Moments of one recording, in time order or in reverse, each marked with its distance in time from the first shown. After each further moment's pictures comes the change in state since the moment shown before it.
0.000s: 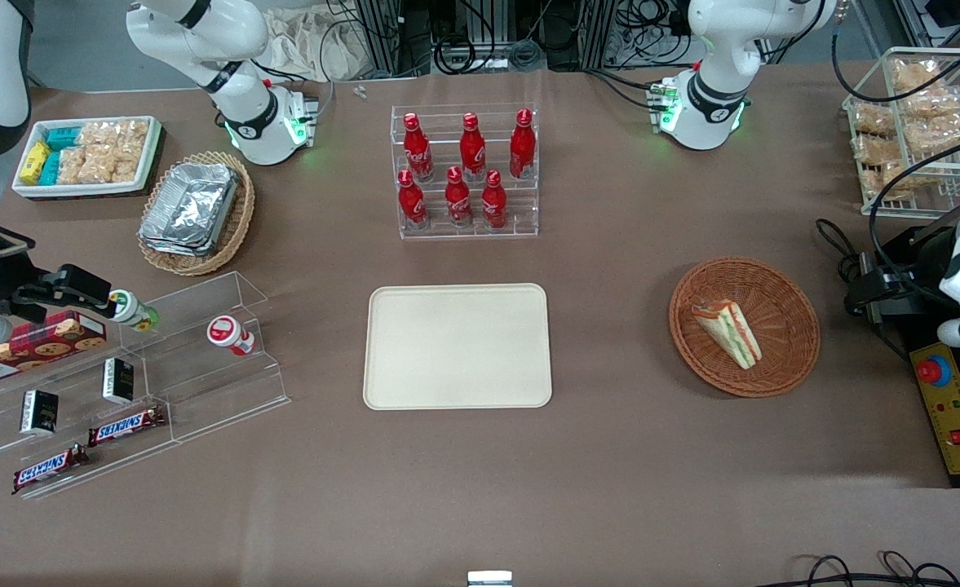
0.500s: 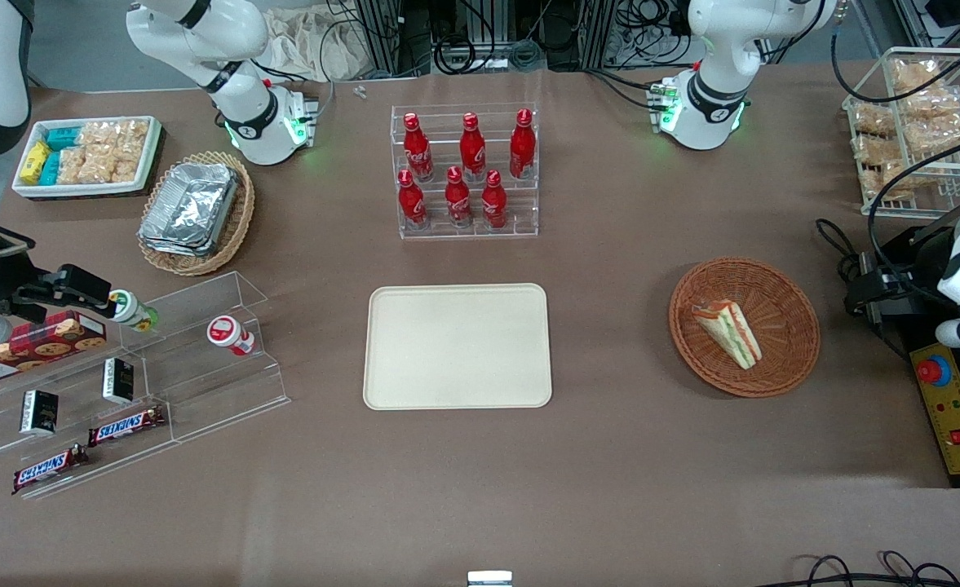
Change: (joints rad) arm -0.002 0.005 0.000 -0.004 0.000 -0.002 0.000
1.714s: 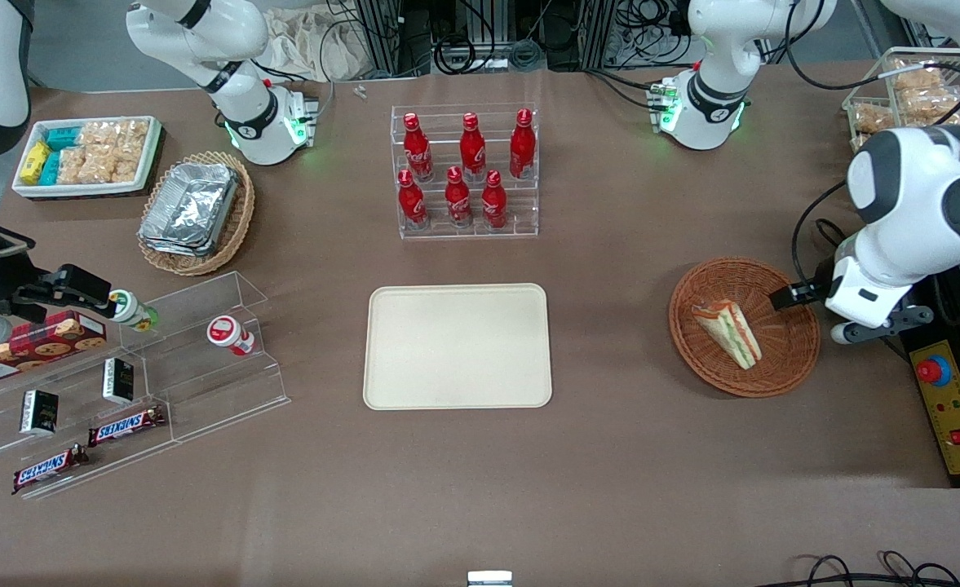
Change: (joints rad) arm -0.007 -0.096 -0.001 -0.594 -0.008 0.478 -0.190
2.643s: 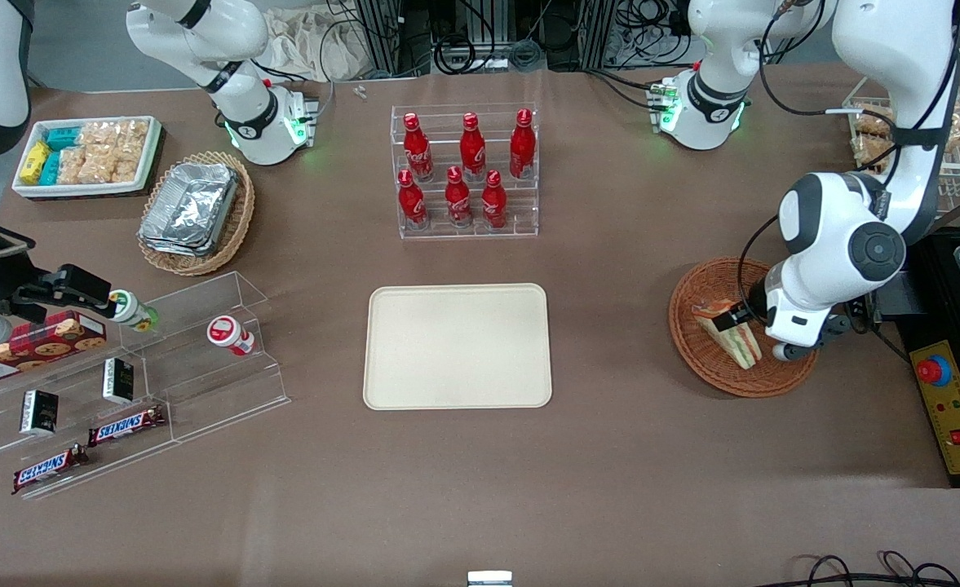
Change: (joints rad) arm -0.010 0.139 -0.076 -0.048 -0.082 0.150 -0.251
